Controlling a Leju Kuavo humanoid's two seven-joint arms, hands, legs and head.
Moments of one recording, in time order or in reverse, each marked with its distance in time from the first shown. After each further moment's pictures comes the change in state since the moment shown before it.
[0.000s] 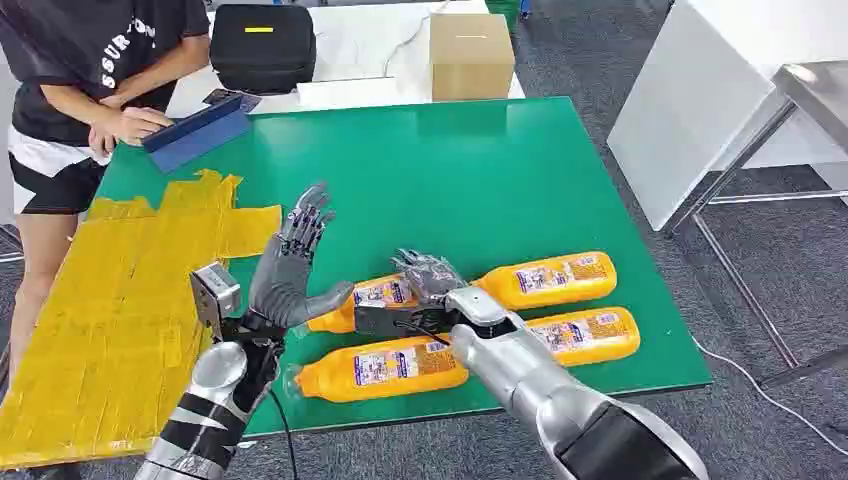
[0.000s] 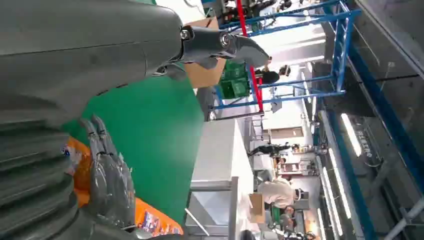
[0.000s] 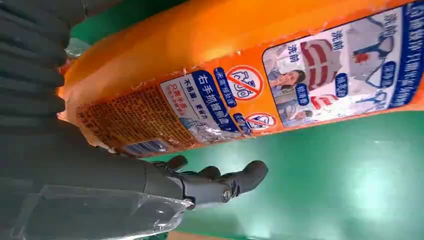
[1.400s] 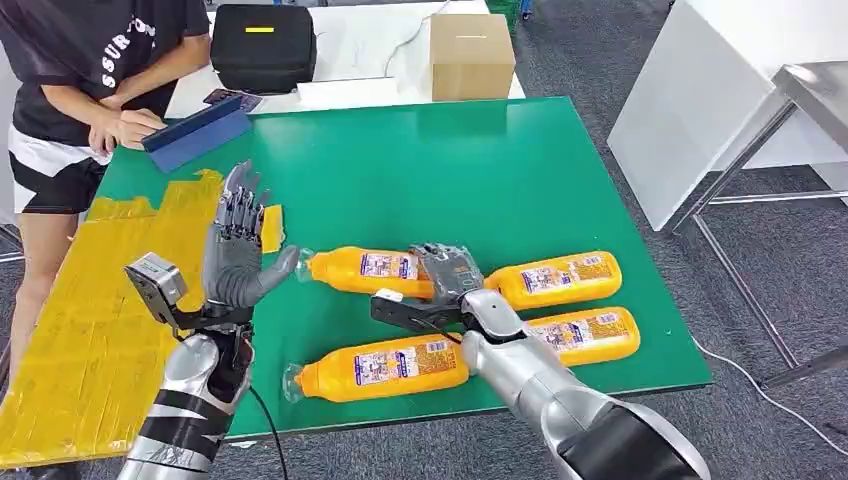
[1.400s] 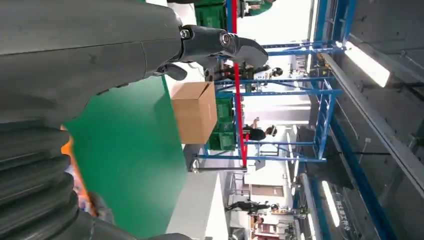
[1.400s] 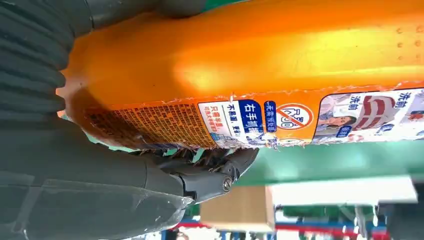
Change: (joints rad) left arm 0.003 0.002 0.133 -0.018 0.068 0.108 -0.039; right arm 0.010 -0.010 -0.049 0.085 -0.015 -0.366 -0.054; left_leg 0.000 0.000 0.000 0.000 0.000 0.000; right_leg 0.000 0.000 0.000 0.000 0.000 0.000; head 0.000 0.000
